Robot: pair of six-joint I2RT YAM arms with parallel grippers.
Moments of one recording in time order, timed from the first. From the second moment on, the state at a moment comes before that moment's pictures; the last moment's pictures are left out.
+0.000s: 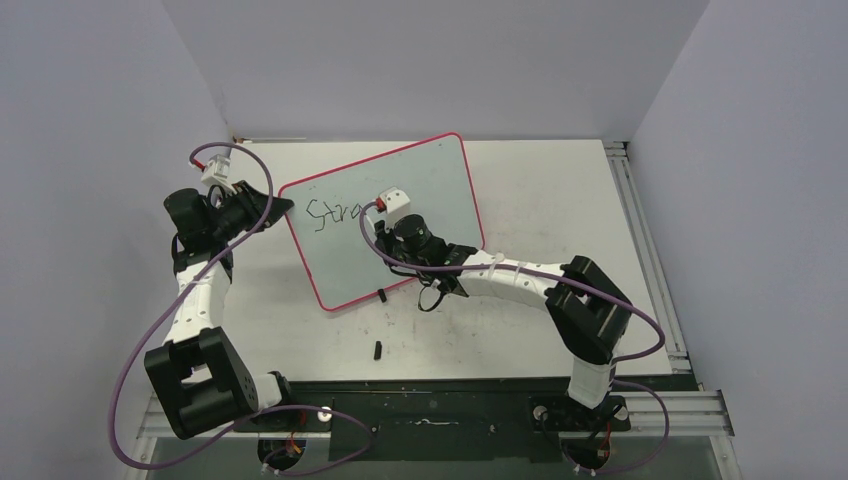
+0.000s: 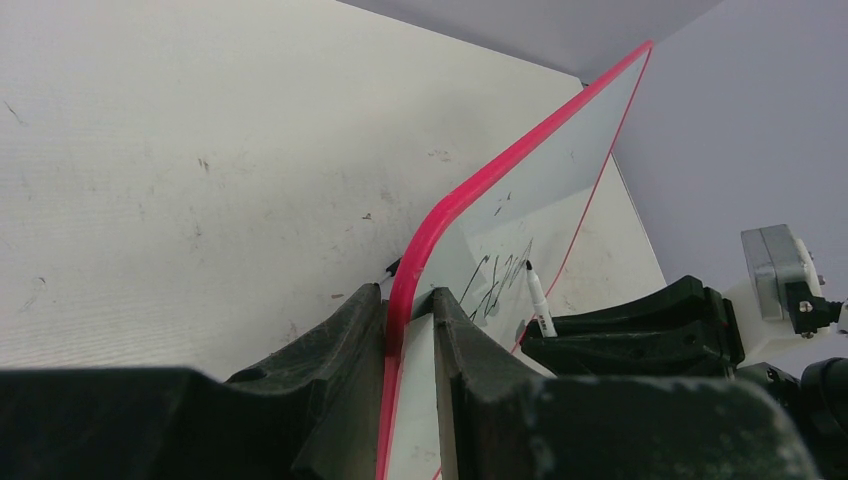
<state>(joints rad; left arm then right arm) 0.36 1.28 0.85 0.14 0.87 -0.47 0.94 1.81 1.23 0.17 0.19 0.20</state>
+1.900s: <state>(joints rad) 0.36 1.28 0.85 0.13 0.87 -0.47 0.91 1.86 1.32 0.11 0.24 0.26</state>
